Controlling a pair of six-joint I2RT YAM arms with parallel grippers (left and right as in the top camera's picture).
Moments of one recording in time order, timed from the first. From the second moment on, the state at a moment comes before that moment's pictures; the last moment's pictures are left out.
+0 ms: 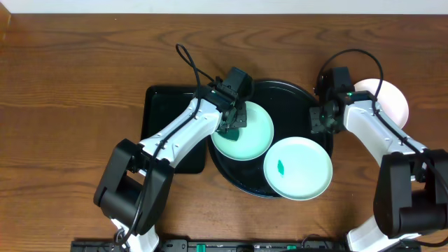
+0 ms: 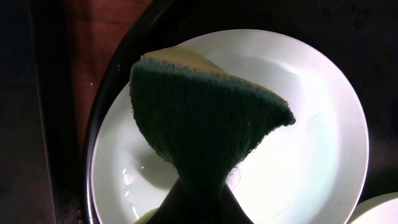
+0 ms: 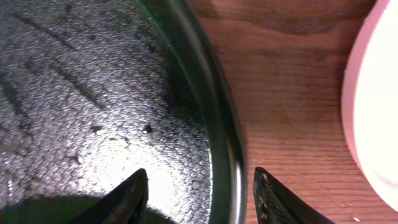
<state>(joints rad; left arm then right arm) -0.56 1.87 1.32 -0.70 0.00 -0.58 0.13 1.77 1.10 -0.65 0.10 0.04</state>
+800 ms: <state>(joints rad) -0.56 1.87 1.32 -0.70 -0.01 -0.54 0.04 1.77 1.10 -0.64 0.05 0.04</state>
